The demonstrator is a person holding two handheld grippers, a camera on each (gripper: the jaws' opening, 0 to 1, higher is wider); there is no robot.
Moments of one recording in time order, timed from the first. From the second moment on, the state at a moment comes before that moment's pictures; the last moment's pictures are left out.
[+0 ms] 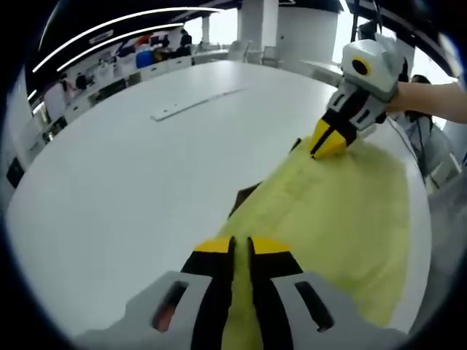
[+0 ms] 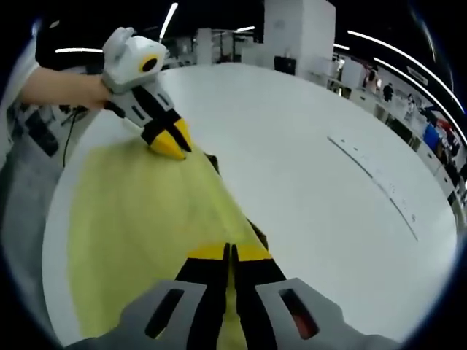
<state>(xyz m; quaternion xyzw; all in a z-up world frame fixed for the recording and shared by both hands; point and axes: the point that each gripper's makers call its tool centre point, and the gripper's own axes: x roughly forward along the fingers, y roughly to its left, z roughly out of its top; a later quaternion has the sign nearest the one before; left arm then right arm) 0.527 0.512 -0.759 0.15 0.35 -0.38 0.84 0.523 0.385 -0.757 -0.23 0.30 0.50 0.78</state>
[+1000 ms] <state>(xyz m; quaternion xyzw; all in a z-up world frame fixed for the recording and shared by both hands) 0.537 0.516 -0.757 0.12 0.35 -0.35 0.86 0.539 0.383 -0.756 -0.23 0.29 0.47 0.80</state>
